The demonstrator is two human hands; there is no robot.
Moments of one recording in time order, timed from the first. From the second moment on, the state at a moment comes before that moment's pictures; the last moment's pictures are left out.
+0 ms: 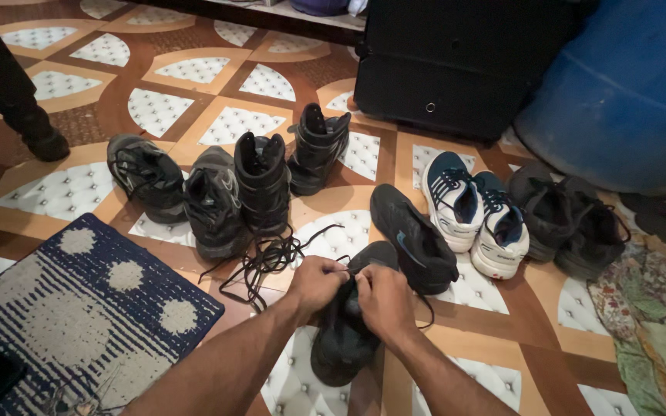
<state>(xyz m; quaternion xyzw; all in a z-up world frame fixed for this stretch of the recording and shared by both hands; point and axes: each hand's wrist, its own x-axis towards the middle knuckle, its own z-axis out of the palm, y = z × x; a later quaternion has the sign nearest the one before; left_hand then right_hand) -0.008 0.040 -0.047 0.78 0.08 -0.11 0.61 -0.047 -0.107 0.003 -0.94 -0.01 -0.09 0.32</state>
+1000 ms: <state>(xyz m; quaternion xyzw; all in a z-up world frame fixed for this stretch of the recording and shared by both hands) 0.065 0.270 0.011 0.68 0.33 0.06 0.66 -0.069 -0.108 -0.005 -0.92 0.09 -0.19 0.32</state>
